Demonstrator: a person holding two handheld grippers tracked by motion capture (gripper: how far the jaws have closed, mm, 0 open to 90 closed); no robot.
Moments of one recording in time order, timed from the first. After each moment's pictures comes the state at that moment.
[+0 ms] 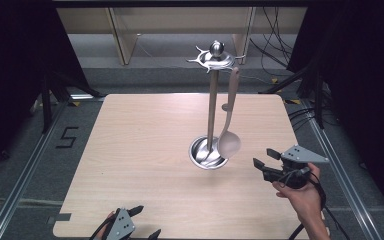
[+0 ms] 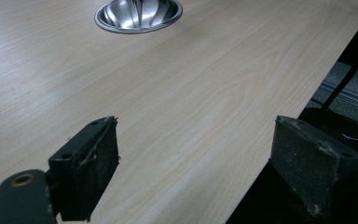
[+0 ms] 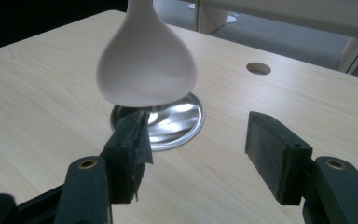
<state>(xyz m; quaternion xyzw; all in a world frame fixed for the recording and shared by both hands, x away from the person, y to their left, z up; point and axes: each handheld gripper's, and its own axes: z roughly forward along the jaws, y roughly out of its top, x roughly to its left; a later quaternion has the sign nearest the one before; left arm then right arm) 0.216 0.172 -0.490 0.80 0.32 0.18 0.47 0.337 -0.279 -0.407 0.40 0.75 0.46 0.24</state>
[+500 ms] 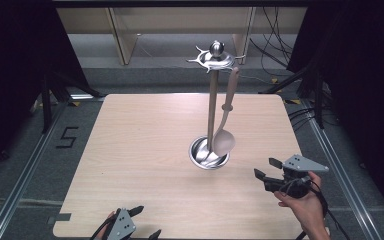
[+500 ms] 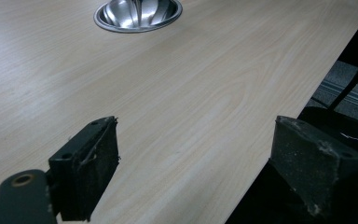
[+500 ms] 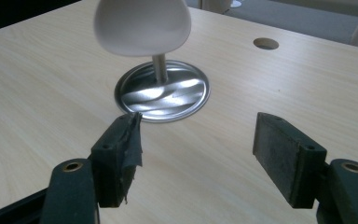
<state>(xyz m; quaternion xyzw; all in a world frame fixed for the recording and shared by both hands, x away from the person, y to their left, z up) 0.217 0.172 -0.490 0.81 0.31 0.18 0.46 0.324 -0.285 -0.427 0.41 0.76 0.45 0.21</state>
